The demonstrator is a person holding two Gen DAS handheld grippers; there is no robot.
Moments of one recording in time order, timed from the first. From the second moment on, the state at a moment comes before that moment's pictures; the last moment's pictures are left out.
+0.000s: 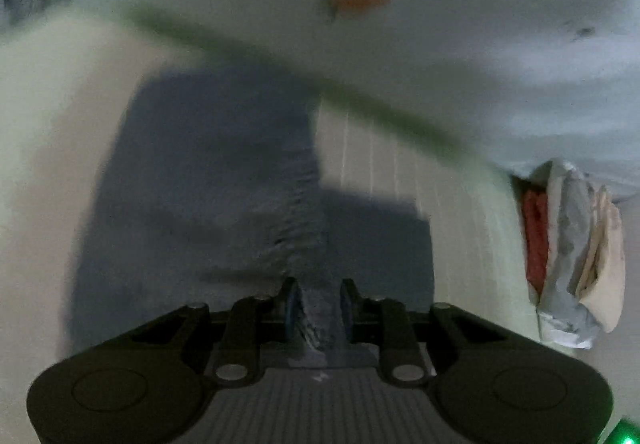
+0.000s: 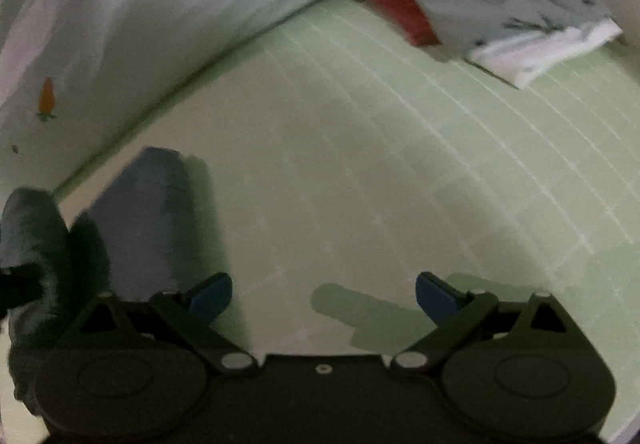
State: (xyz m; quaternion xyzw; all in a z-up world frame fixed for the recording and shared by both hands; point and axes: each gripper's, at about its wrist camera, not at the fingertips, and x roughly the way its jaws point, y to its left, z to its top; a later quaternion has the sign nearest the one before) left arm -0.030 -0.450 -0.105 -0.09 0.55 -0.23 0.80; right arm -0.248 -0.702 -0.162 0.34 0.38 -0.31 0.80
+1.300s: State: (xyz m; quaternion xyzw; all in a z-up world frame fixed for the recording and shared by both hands) left arm 0.039 -0.375 -0.126 0.00 0.53 -0.19 0.83; right arm -0.068 -0.597 -0.109 0.29 0.36 -0.02 0.89
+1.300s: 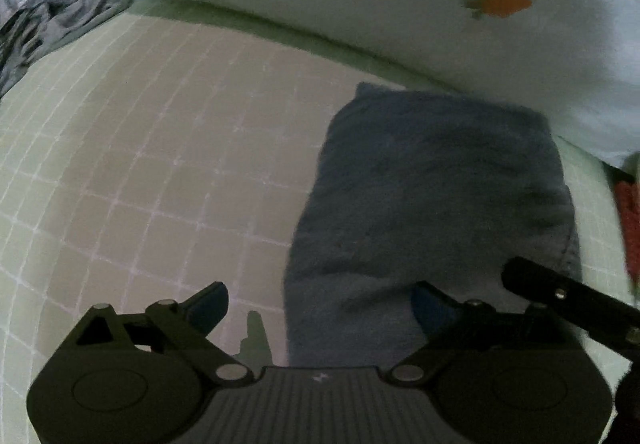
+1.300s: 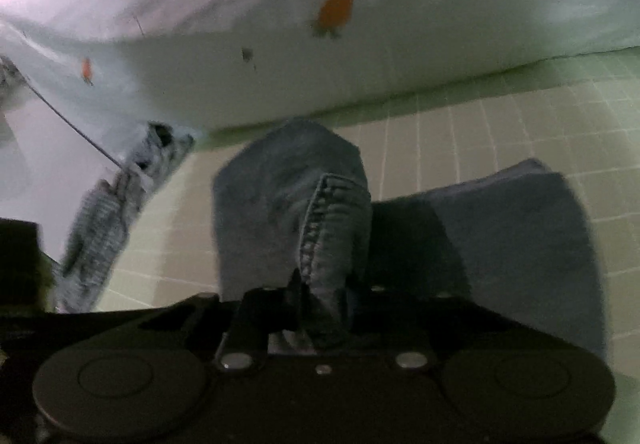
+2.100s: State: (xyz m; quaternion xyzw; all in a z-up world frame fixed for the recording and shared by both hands) left arm 0.027 -0.407 -0.160 -0.10 0.57 -0.25 0.77; right arm -0.103 -0.669 -0.158 0.35 0.39 -0.16 0.84
